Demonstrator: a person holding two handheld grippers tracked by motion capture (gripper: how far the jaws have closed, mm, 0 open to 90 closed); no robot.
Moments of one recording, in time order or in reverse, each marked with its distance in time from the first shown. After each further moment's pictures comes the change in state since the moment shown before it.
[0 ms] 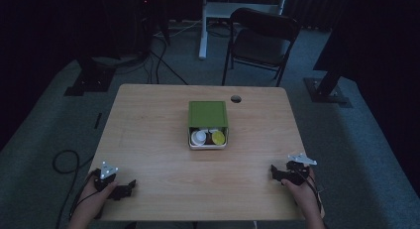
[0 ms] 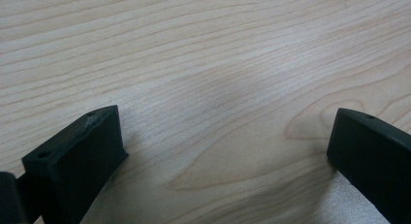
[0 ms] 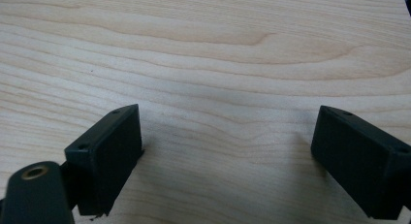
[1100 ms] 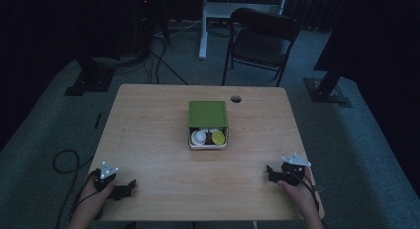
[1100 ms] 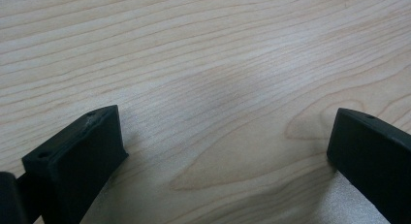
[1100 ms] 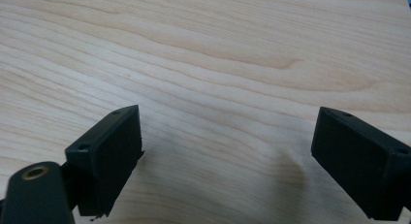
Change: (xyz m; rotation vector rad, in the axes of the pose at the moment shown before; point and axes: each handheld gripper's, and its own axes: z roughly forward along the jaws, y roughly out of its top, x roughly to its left) left arm 0.000 0.000 0.000 0.000 0.000 -0.002; right arm 0.016 0.003 -0.003 -0.054 0.016 -0.124
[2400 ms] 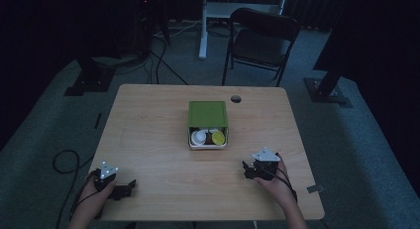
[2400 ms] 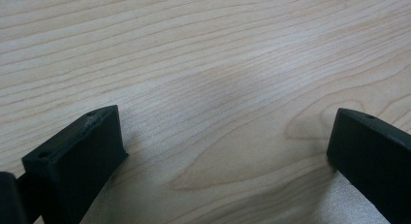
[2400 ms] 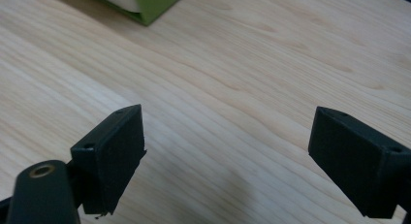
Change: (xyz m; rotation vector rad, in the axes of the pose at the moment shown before) left arm 0.000 0.000 0.000 0.001 0.000 0.001; right arm 0.074 0.040 0.014 -0.063 0.062 -0.238
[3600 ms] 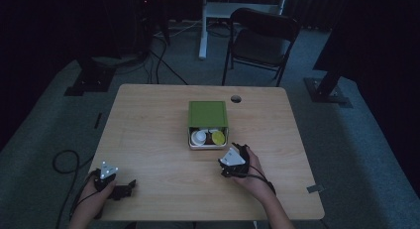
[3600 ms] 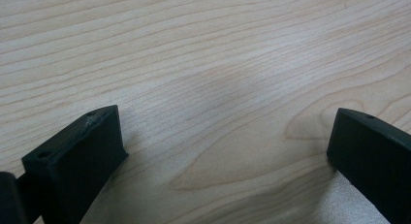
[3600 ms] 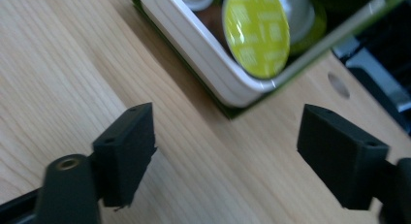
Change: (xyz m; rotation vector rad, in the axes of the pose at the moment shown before) left arm 0.000 0.000 0.000 -0.002 0.000 0.000; right arm 0.066 0.045 0.020 -0.127 0.032 -0.405
